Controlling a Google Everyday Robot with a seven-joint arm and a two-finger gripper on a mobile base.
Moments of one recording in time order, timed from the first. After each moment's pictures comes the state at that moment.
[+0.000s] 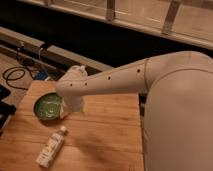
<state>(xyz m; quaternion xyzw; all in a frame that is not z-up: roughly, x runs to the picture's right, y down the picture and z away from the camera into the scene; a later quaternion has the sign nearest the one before) -0.180 0.128 0.718 -0.30 0.13 0.62 0.71</state>
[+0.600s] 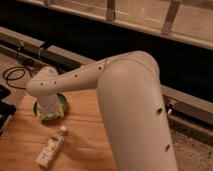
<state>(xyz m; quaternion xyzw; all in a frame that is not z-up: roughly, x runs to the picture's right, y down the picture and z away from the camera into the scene) -0.287 0.150 0.732 -0.34 0.12 0.54 0.76</state>
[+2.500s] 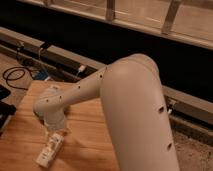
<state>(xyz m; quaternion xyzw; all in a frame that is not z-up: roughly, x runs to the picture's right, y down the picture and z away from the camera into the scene) -0.239 0.233 0.730 -0.36 0.18 0.51 0.76</state>
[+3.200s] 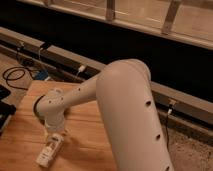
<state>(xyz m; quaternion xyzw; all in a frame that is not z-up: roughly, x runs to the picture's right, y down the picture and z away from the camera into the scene) -0.260 0.254 0.758 -0.40 0.17 0.51 0.74</state>
